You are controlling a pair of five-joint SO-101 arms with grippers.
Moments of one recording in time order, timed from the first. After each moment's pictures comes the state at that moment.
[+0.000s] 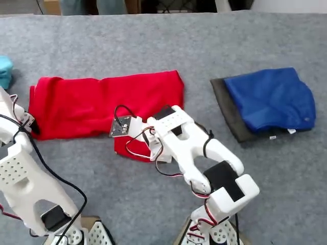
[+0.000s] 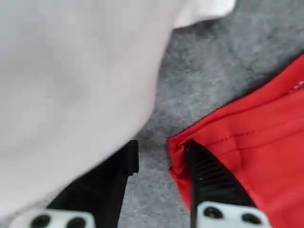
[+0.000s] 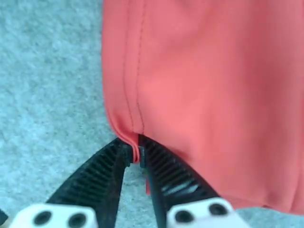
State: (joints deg) left arm -39.2 38.8 -16.1 83.5 20.3; right arm -28.8 8.9 33.0 60.2 52.6
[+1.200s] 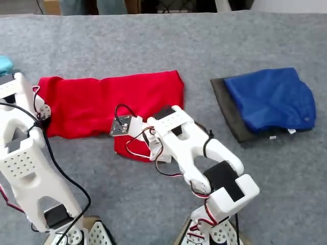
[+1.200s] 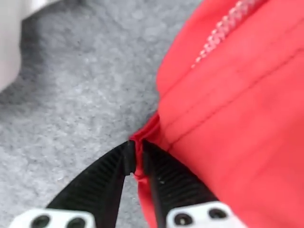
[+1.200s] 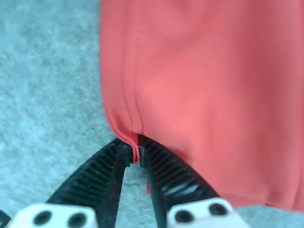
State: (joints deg) left arm -31.5 39.9 -16.8 82.2 20.3; right arm -28.8 8.9 32.9 60.2 50.5
